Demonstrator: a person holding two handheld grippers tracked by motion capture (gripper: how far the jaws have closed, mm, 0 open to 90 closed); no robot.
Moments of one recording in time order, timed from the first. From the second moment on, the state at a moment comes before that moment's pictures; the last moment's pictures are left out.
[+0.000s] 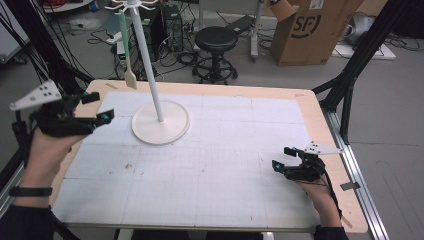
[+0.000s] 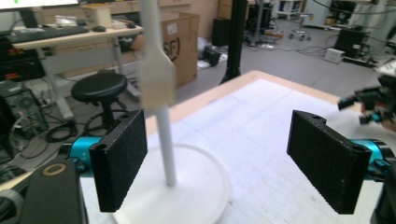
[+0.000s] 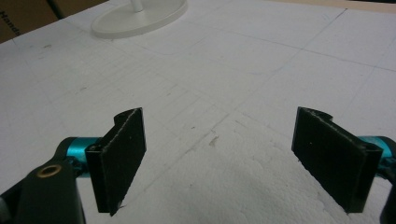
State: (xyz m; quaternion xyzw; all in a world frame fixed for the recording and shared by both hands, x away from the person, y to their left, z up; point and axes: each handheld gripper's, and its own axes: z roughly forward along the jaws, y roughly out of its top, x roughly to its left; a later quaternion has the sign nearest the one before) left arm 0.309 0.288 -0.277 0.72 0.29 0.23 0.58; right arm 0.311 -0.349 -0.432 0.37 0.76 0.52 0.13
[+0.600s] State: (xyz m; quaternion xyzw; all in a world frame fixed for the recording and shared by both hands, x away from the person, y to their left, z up) left arm 0.295 0.258 -0.395 0.74 0.30 0.21 0.56; right arm 0.308 -0.351 -0.434 0.37 0.76 0.51 0.14
